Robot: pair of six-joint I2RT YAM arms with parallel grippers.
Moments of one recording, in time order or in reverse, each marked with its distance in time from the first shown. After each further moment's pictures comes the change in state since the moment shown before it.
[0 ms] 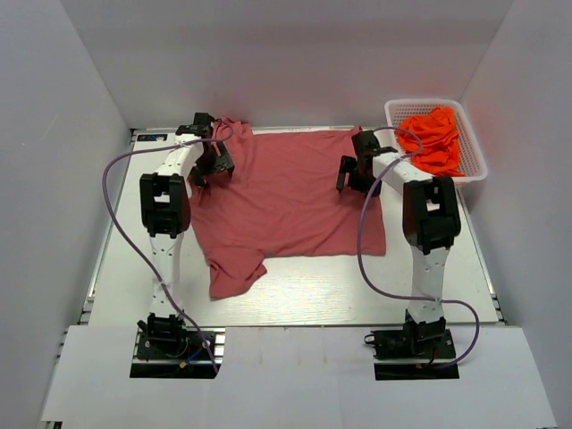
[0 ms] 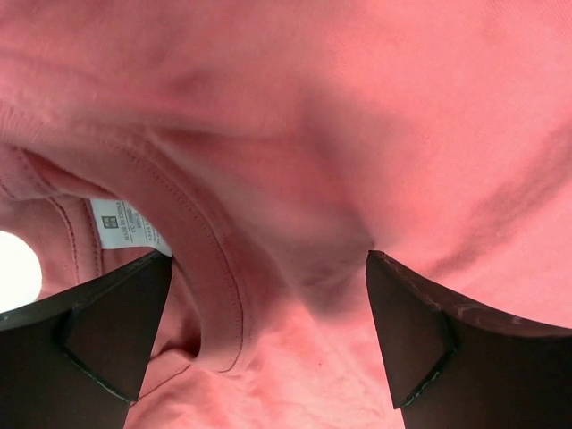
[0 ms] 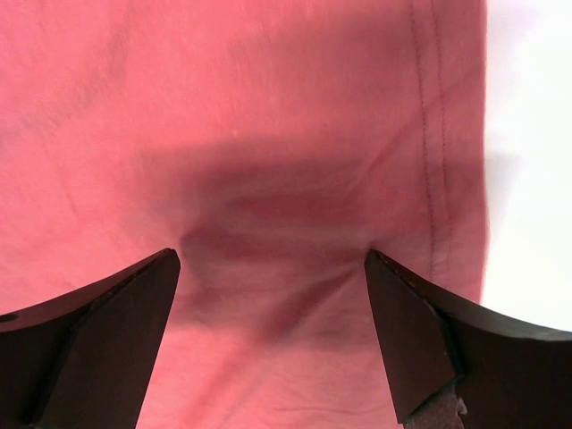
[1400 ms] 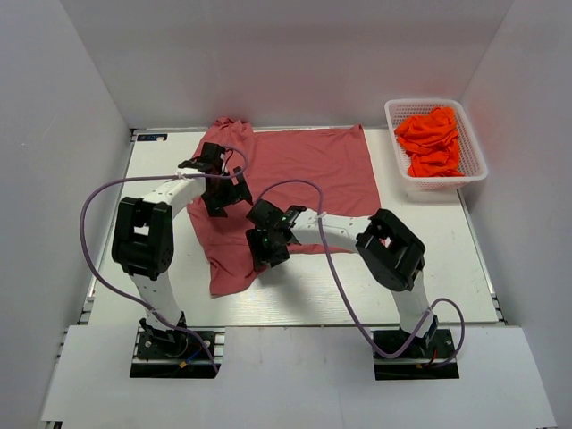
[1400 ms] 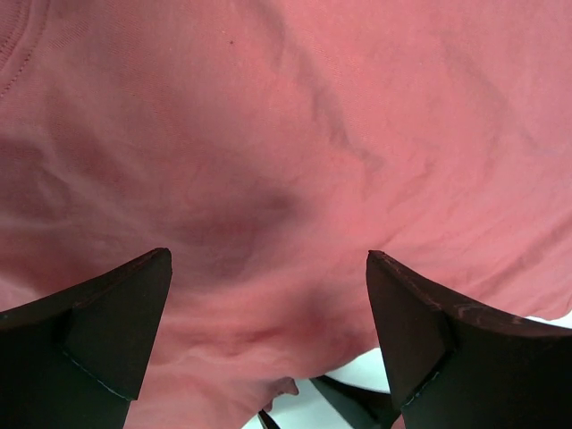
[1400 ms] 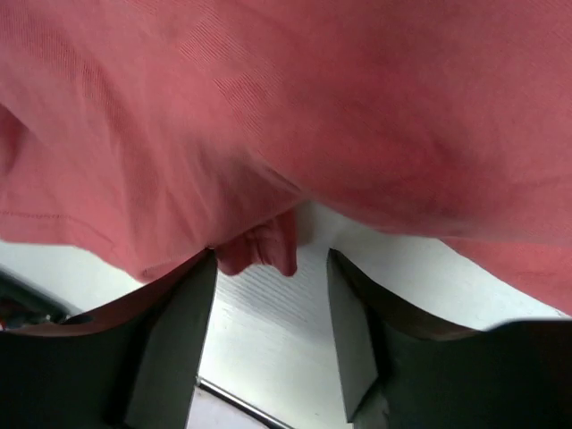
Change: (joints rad) left arm -0.143 -0.568 -0.801 0.341 0.201 -0.064; right arm 0.747 -0.090 -0.147 0.030 -0.194 0.244
